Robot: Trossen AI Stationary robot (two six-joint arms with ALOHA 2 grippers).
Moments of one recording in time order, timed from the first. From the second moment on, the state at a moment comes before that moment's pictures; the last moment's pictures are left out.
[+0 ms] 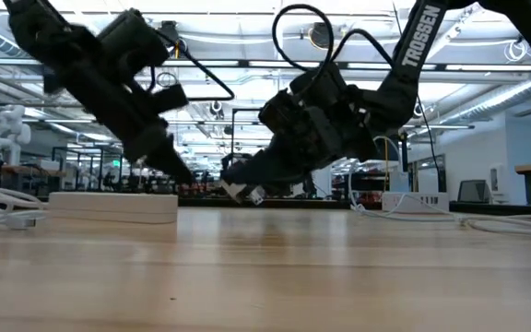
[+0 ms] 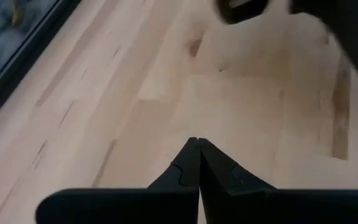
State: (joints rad) left arm 0.08 1.36 0.45 0.20 -0.33 0.02; right arm -0.18 2.07 0.94 0.70 -0.60 0.01
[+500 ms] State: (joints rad) left arm -0.03 1.30 0.68 -0.95 -0.34 -0.82; right arm -0.18 2.07 0.94 0.64 -0.60 -0.03
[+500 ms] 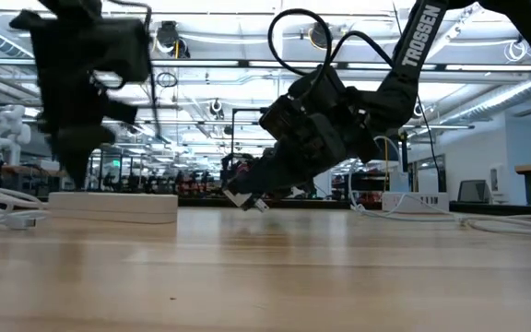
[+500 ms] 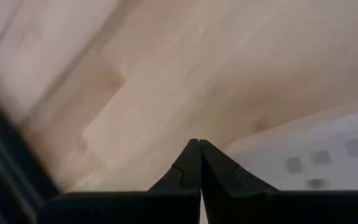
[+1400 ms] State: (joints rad) left arm -0.04 1.40 0.64 -0.46 -0.42 -0.54; right arm -0.15 1.97 0.94 0.59 -0.61 -0.06
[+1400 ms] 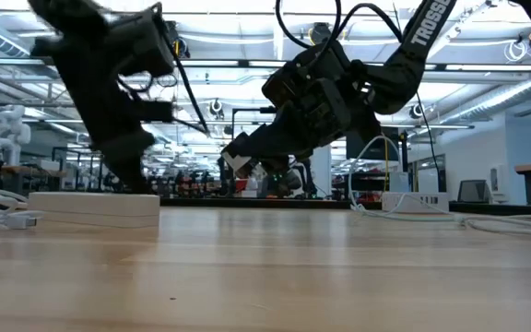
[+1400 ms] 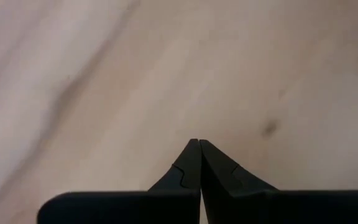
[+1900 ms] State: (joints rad) left arm -0.30 1.36 0.77 -1.10 -0.15 -0.87; right arm -0.16 1.97 0.94 0.54 -0.60 -0.09
